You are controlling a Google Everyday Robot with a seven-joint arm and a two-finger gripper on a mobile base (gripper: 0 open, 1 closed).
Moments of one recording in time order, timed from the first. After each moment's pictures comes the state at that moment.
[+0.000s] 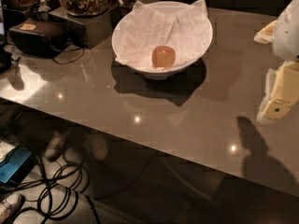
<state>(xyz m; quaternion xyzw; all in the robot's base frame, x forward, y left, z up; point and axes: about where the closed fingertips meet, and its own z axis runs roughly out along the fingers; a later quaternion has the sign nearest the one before) 0.438 -0.217 0.976 -0.60 0.78 -0.03 0.16</state>
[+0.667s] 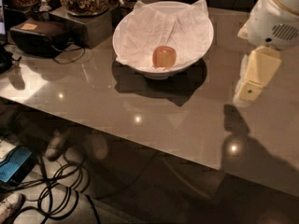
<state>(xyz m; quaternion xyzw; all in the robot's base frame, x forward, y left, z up) 0.473 -0.198 0.972 -0.59 0.80 -0.02 0.14</state>
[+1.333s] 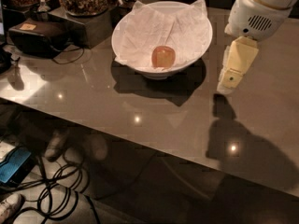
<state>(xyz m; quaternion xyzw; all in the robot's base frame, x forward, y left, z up) 0.511 -0.178 0.965 -0.58 0.80 0.00 0.13</state>
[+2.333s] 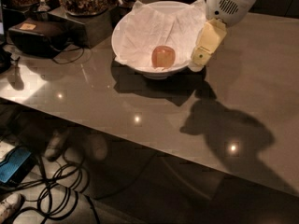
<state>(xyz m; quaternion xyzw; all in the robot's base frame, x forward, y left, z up) 0.573 -0.135 0.967 -0.55 0.82 0.05 0.16</state>
